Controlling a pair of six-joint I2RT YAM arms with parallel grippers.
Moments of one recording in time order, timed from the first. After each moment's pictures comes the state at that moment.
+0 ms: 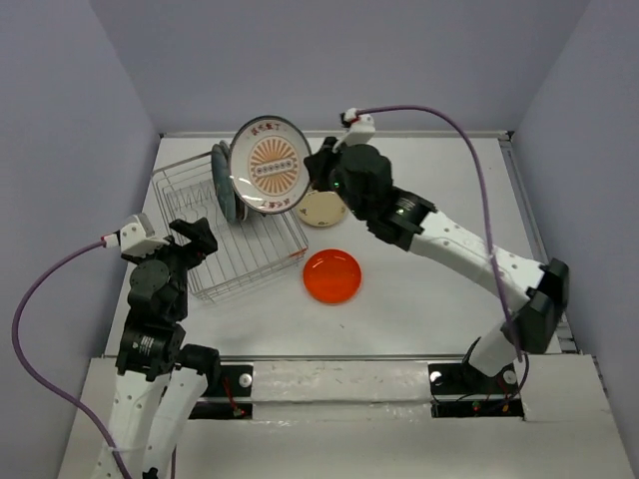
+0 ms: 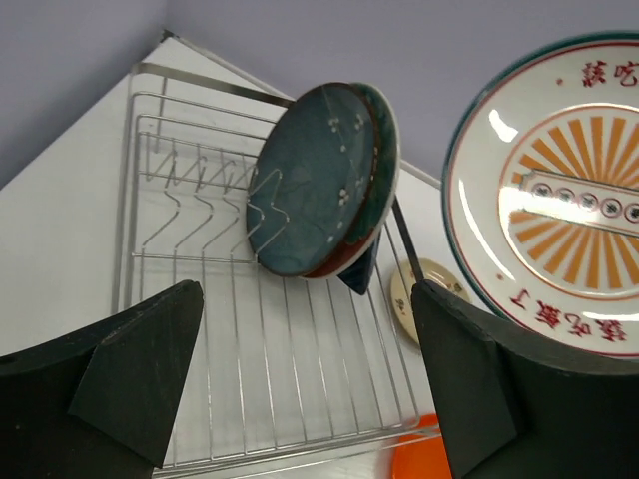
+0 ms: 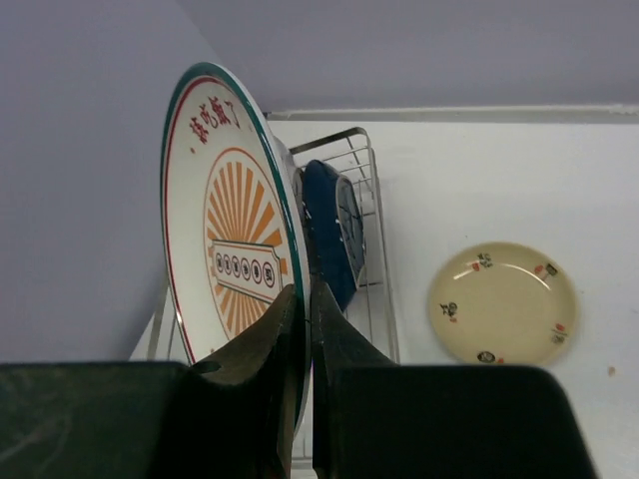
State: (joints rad) left arm -0.22 0.40 0.68 -0.34 -0.35 -0.48; right arm 0.85 1.45 1.44 -0.10 0.42 0.51
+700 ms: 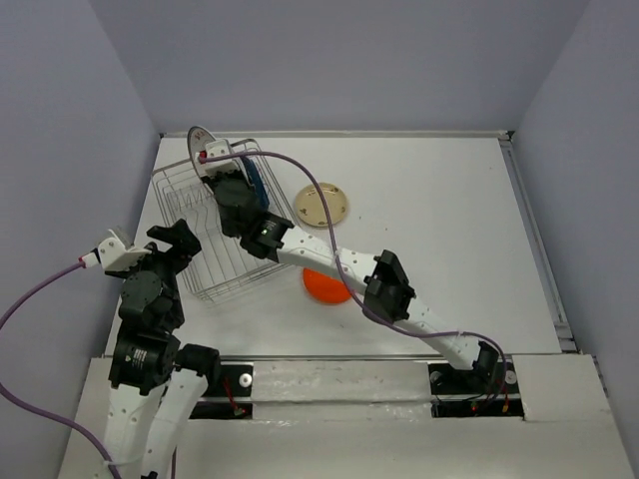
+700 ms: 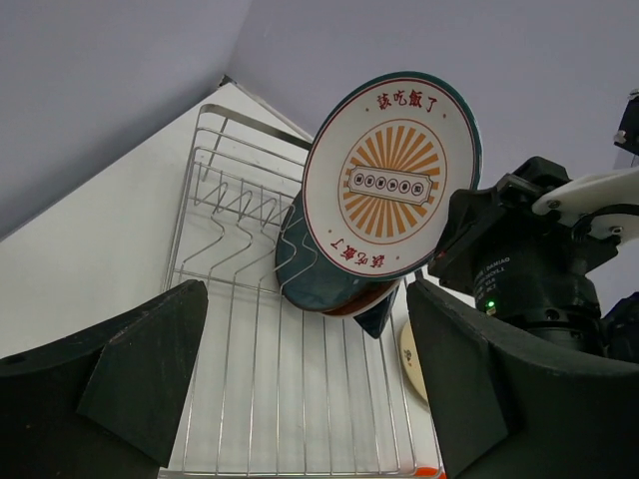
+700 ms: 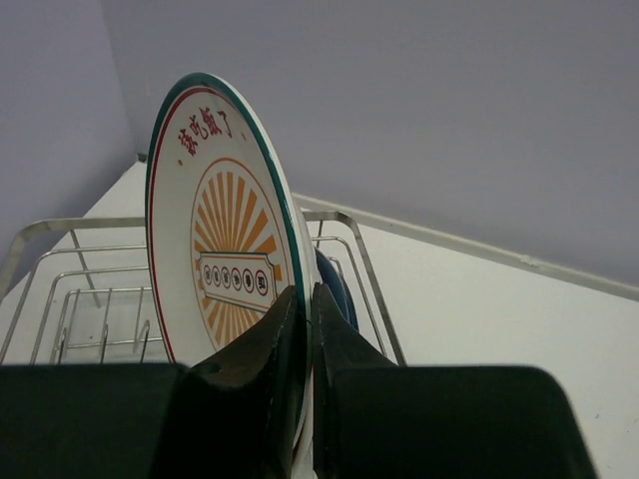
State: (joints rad) left arm -0.22 0.33 0.71 -0.40 -0.57 -0.54; right arm 1.11 2.58 2.61 0.12 0.90 -0.23
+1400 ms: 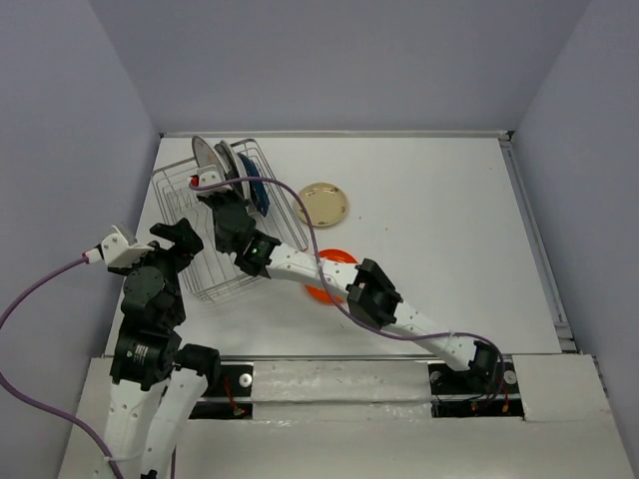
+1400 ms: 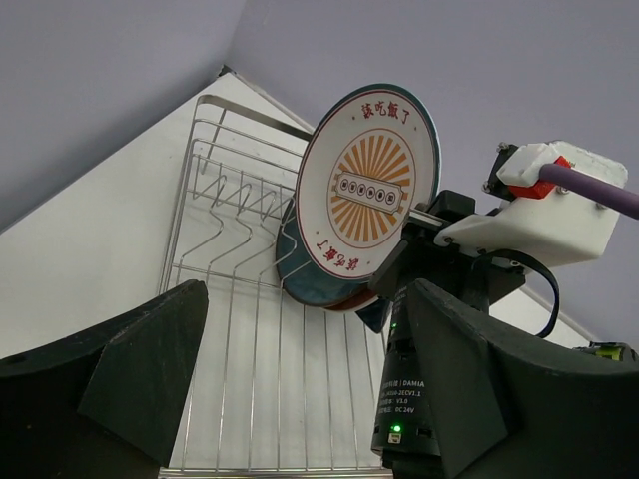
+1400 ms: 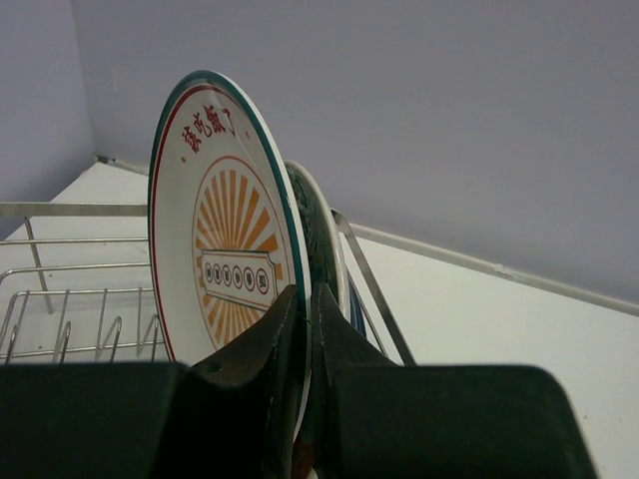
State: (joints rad) left arm -0.22 0.35 0.71 -0.40 -0.56 -0.55; right arm 1.15 2.75 2.64 0.48 0.98 -0.52
